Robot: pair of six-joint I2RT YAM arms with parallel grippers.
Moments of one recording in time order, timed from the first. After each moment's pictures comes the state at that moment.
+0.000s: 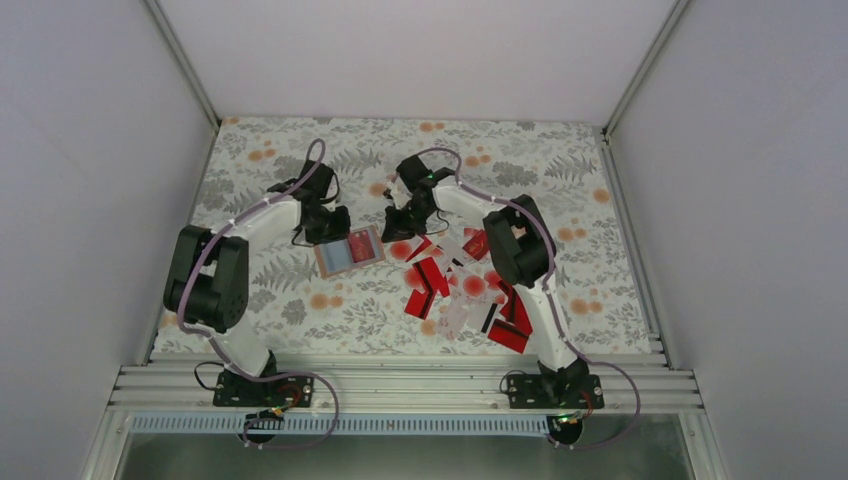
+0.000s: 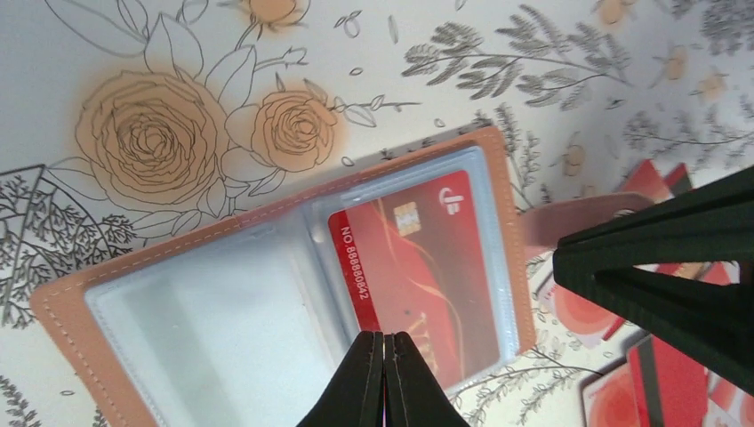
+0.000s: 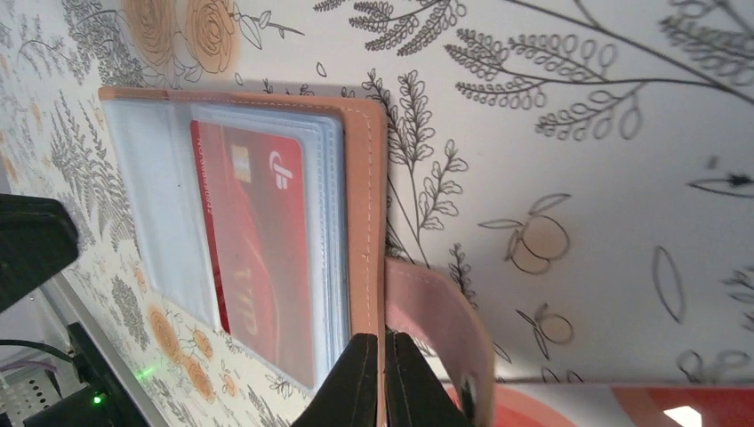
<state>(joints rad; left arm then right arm) -0.28 1.72 1.11 -0.63 0.24 -0.46 0.63 2.34 1.83 -0.76 -0.60 0.37</state>
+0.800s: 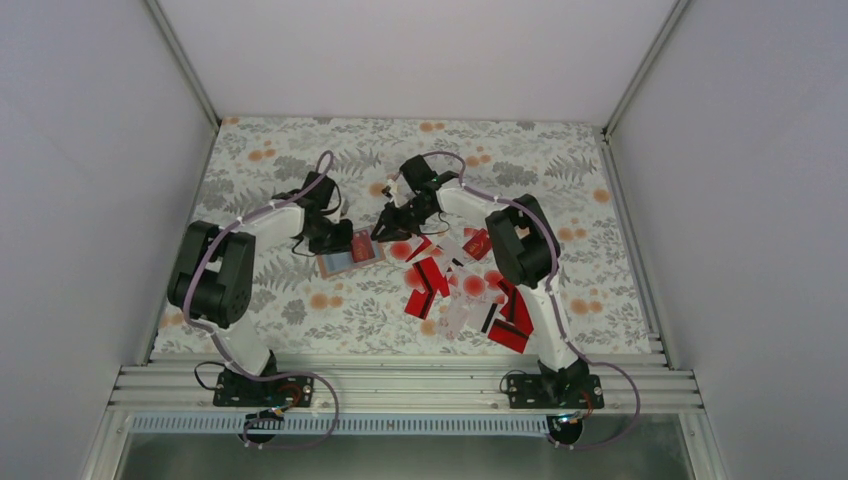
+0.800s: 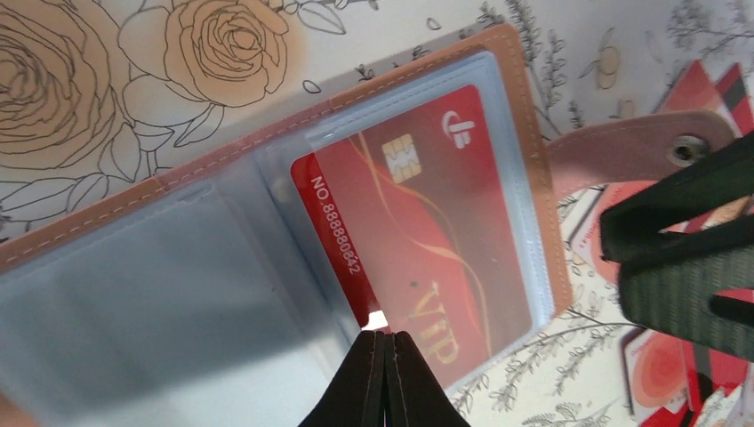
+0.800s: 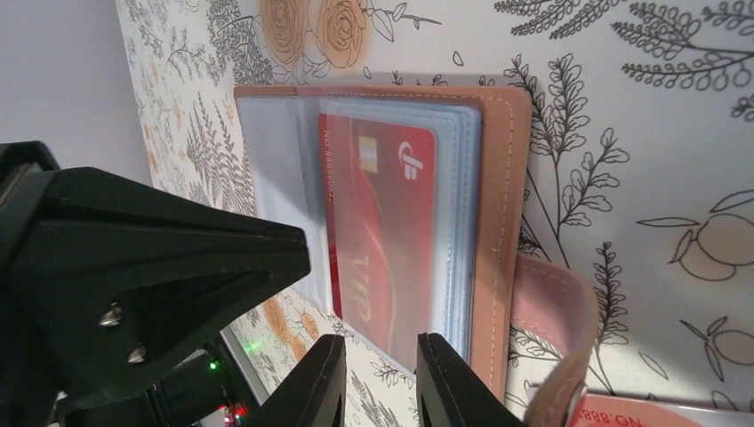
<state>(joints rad) -0.28 1.72 1.03 -0.58 0.33 -0.36 0.61 2.30 1.75 -0.63 -0.81 0.47</state>
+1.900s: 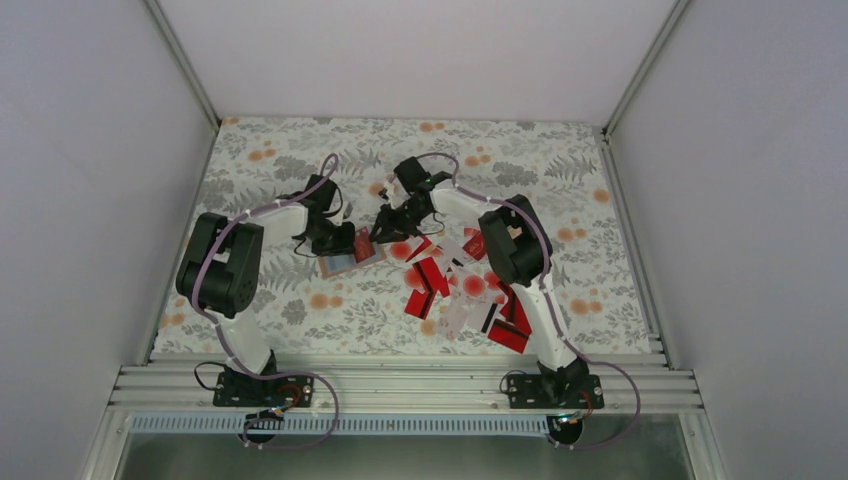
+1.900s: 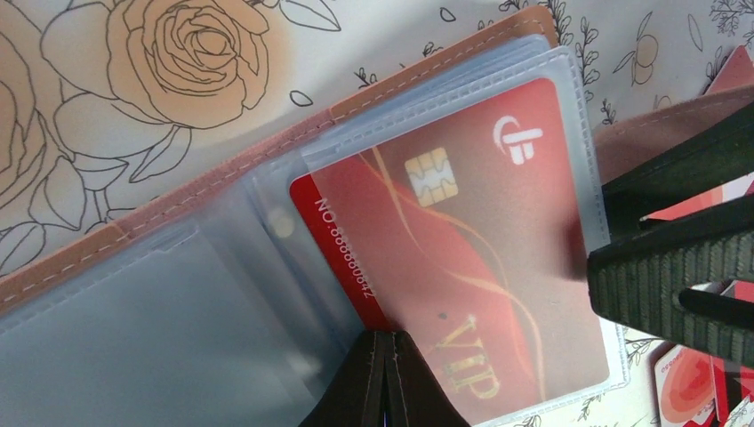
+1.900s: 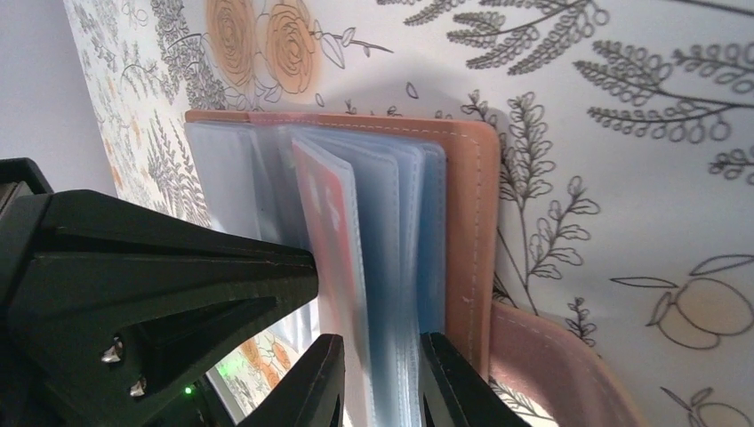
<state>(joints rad) -0.28 1.80 1.04 -0.53 0.36 -0.31 0.63 2.36 1.81 -0.65 -0.75 0.49</state>
